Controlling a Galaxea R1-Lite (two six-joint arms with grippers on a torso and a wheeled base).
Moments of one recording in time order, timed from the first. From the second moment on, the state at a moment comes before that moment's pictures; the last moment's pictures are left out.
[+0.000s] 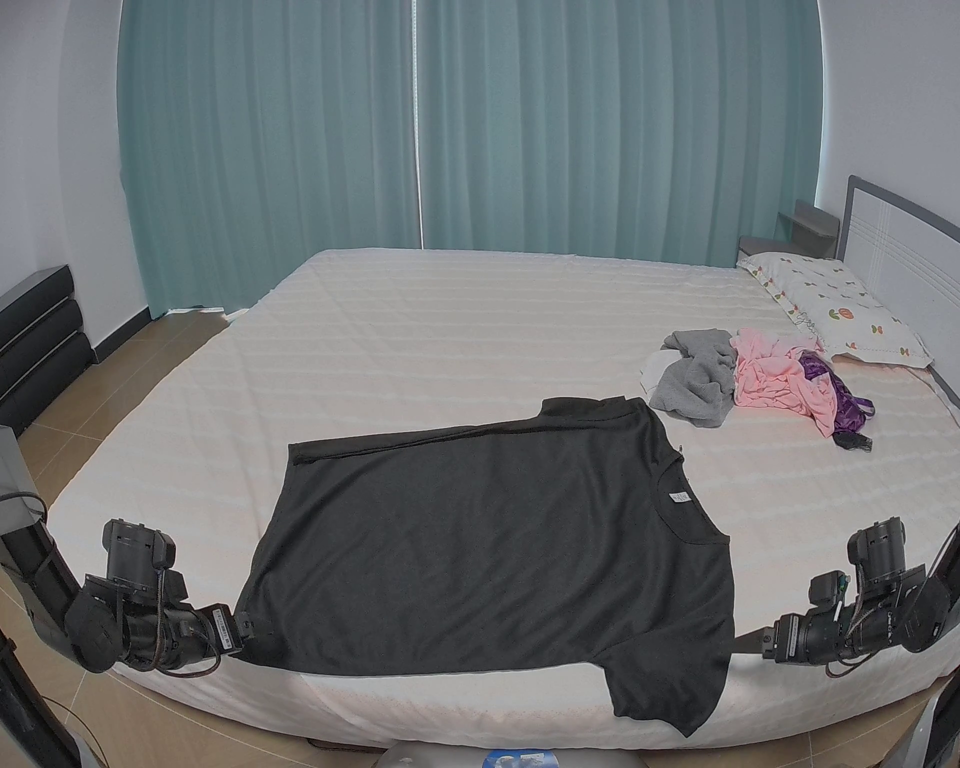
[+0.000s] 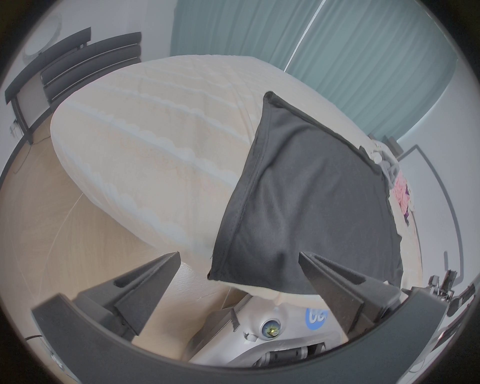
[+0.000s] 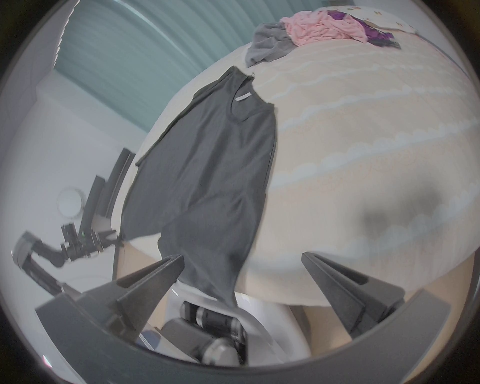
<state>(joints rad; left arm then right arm) -0.01 1.88 -0.23 -0.68 -0.11 -0.43 0.02 1.87 -0.15 -0.70 0.44 0.29</state>
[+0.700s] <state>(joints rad) 0.01 1.82 -0.28 -0.68 -0.16 -0.52 0.12 2.13 -0.15 -1.13 0.29 0.50</state>
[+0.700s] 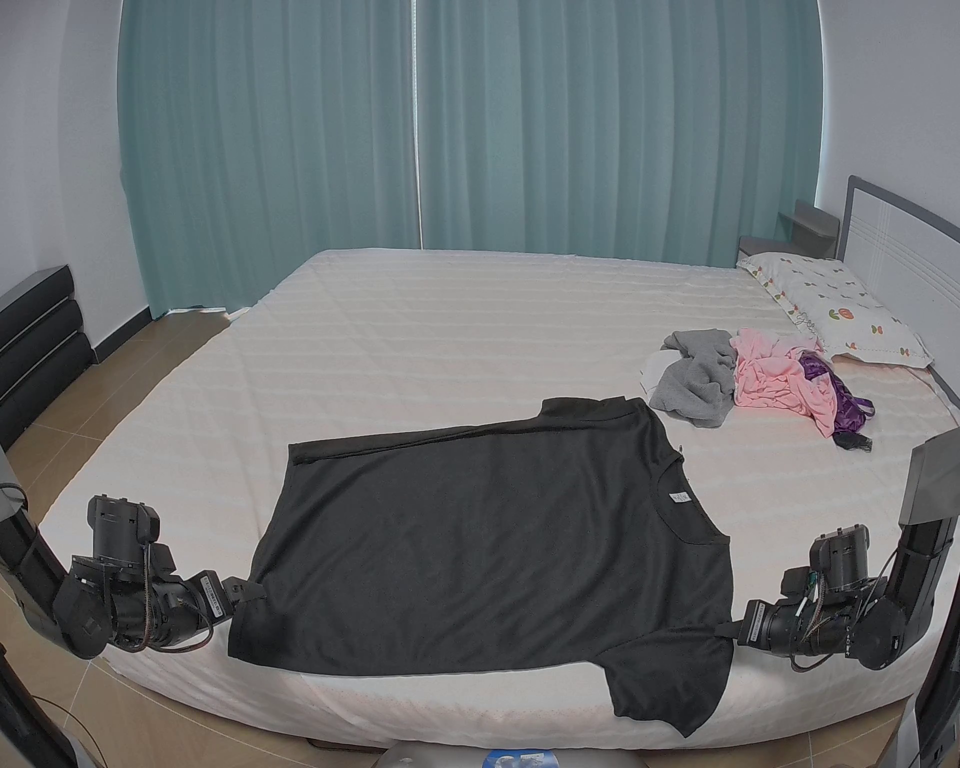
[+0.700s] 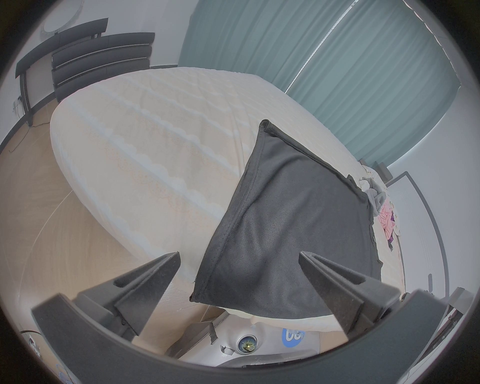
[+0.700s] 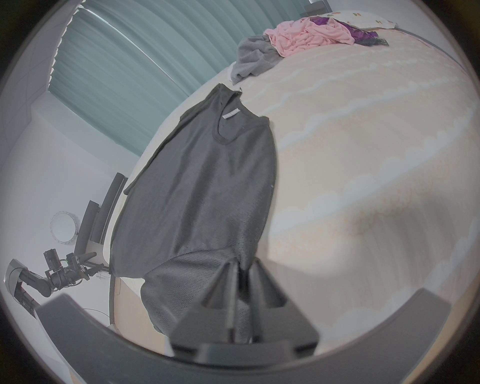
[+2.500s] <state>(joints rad) -0.03 1.79 -0.32 -0.68 -0.17 -0.61 0.14 1.93 -0.02 -1.16 0.32 0.64</state>
